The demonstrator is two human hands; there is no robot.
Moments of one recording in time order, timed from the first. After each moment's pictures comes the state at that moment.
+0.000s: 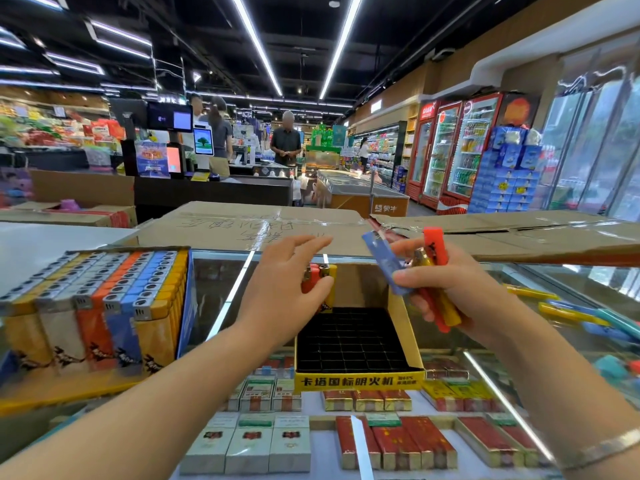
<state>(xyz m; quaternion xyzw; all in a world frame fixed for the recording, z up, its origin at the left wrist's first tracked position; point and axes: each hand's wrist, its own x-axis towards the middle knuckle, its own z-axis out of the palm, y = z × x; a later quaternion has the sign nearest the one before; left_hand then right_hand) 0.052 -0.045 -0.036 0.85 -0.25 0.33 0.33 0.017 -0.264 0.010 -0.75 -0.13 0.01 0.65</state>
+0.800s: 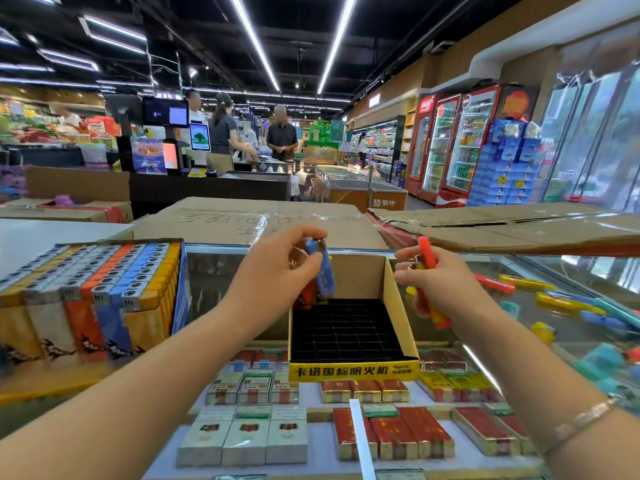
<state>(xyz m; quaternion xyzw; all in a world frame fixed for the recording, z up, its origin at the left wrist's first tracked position) 0.043 -0.042 -0.020 0.80 -0.27 0.26 0.46 0.036 -0.266 -0.018 -0.80 0.01 -0.12 0.58</state>
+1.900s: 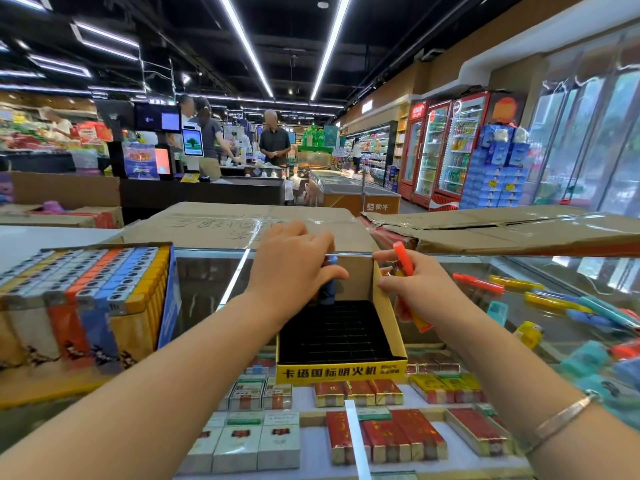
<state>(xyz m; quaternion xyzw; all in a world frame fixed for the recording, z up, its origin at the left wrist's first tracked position) 0.067 -0.071 -0.015 0.86 -0.26 0.42 0.09 0.037 -0.258 -0.021 -0.83 -0.05 -0.10 0.55</state>
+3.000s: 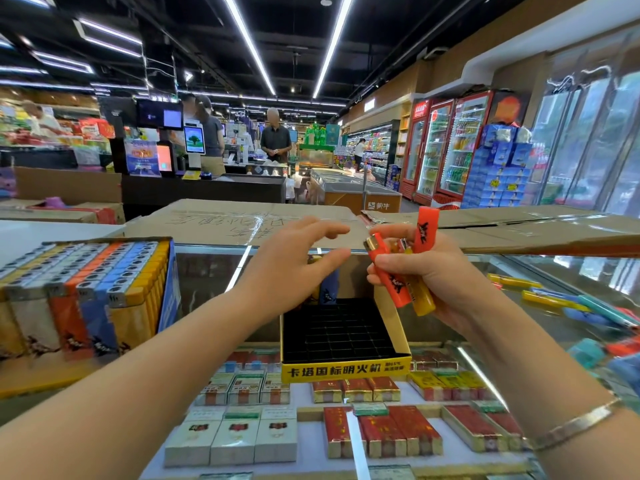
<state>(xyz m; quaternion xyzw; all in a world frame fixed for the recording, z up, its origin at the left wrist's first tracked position) 0.051 -0.064 -0.011 0.83 -0.34 0.28 0.34 0.016 -0.260 0.004 -0.64 -0.14 -0.02 0.75</state>
